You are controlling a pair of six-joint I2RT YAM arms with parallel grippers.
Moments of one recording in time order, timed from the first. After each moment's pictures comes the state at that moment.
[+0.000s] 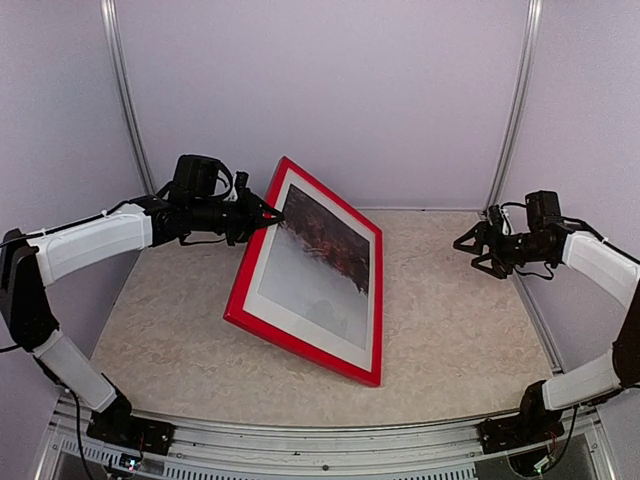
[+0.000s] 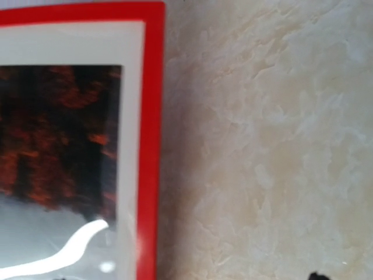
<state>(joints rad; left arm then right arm) -0.55 1.56 1.29 -0.19 0.39 -0.90 -0.03 1.28 0.95 -0.48 -0.69 0.41</state>
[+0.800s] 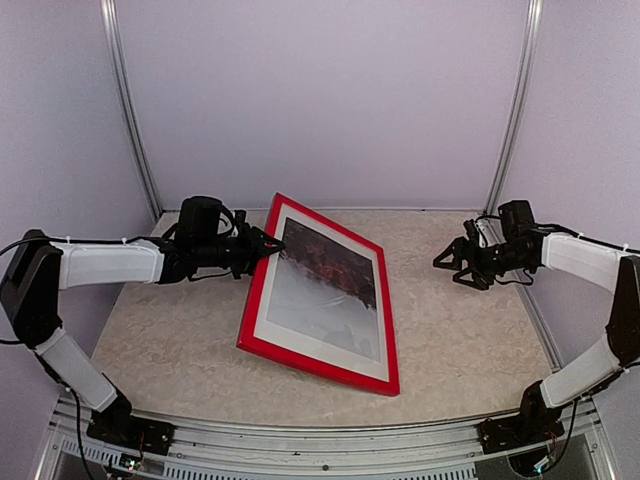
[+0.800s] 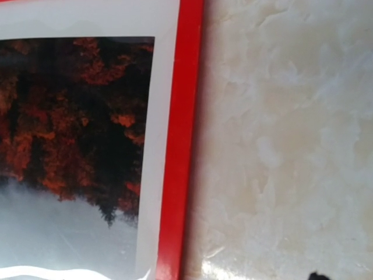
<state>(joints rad) -0.55 1.58 0.96 0.18 0.40 -1.09 0.09 1.41 0.92 -0.42 -0.65 0.39</state>
